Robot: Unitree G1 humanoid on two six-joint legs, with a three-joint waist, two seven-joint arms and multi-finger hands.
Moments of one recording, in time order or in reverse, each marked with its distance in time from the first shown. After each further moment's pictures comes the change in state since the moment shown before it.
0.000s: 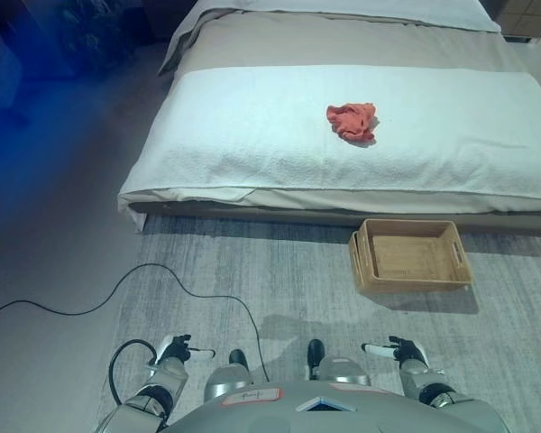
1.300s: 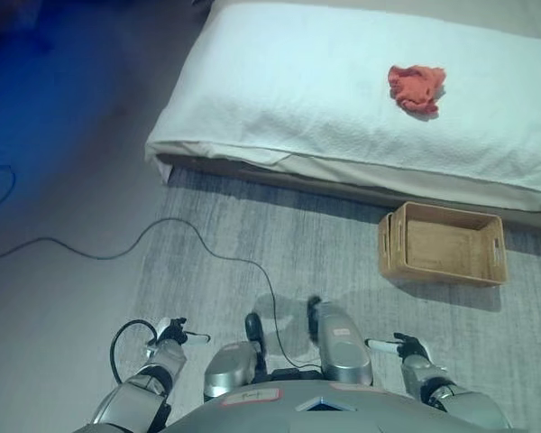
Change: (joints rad) left arm -0.112 0.012 -0.032 0.071 0.036 0.014 0.021; right arm -0.048 0.003 -0.044 0.041 0.037 -0.002 -0.020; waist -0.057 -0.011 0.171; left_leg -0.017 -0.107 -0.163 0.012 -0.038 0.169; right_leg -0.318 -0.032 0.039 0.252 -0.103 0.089
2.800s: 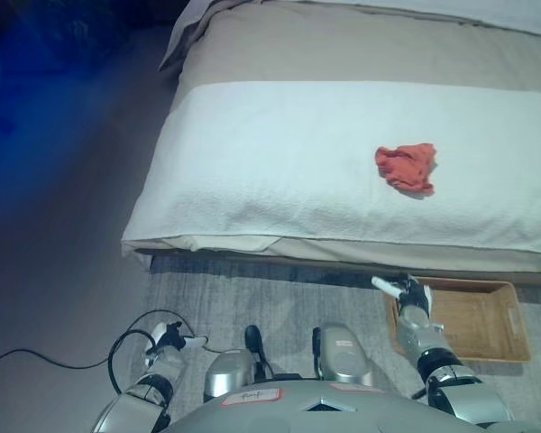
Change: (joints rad) left arm 0.026 -0.009 0.026 -0.057 -0.060 -0.010 0.075; right arm -0.077 -0.028 -0.028 -0.385 0.207 -0.044 -0.117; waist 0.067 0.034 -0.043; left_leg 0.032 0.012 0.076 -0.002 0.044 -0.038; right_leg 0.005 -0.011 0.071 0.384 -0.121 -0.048
